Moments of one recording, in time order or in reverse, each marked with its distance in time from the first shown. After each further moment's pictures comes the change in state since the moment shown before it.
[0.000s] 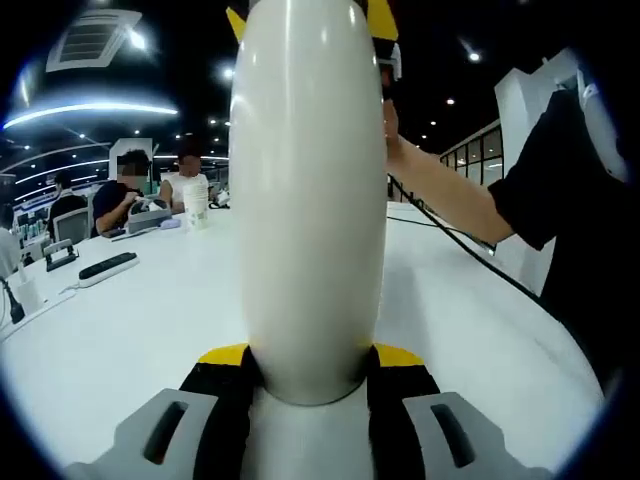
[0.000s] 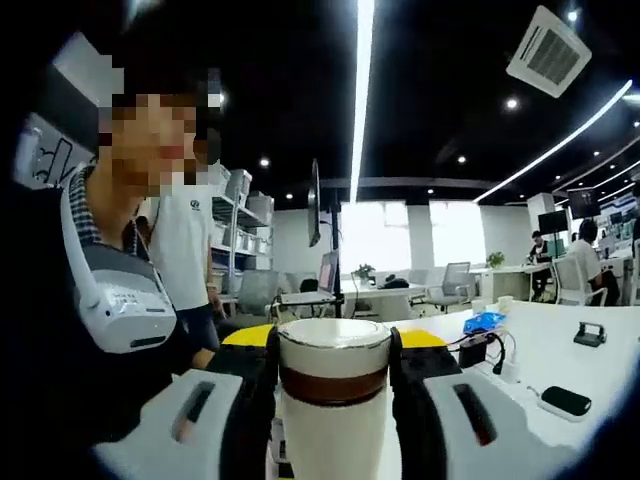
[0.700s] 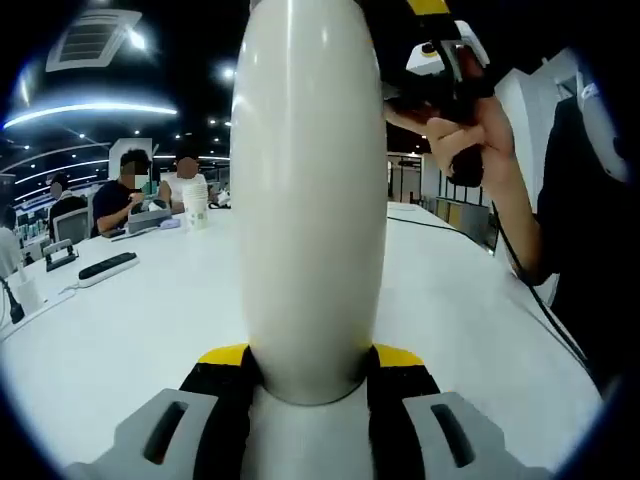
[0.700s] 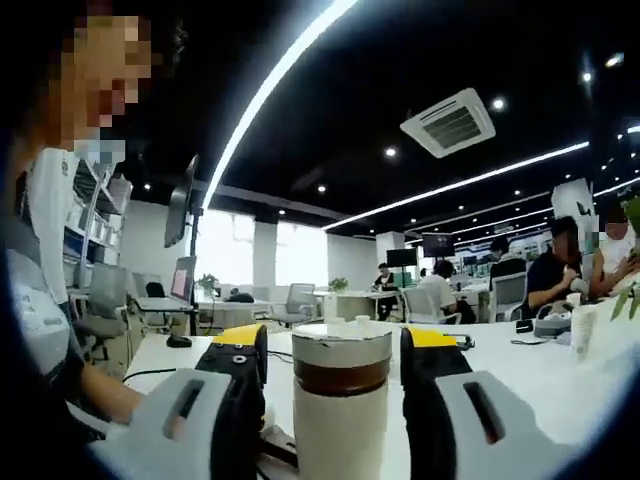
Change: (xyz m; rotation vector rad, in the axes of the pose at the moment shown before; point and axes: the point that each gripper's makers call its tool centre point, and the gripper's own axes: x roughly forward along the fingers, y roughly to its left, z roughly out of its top) left arm 0.000 -0.001 0.001 0.000 0.000 0.000; right arm -0.011 -0.002 0.010 -0.181 -0.047 -0.727
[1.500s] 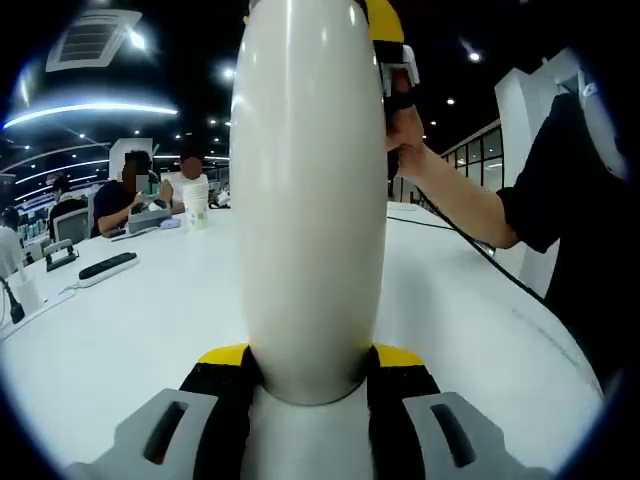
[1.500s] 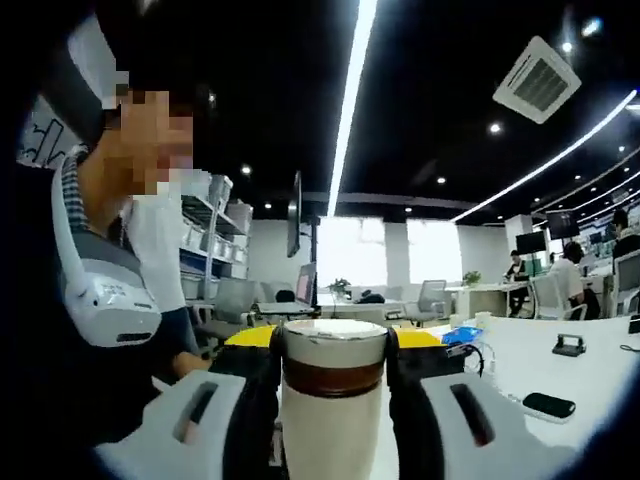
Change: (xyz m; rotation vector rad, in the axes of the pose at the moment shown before) left arm -0.002 0.003 -0.001 -0.001 0.001 0.001; right arm 0.002 0.003 -0.003 0.142 -0.020 0.724
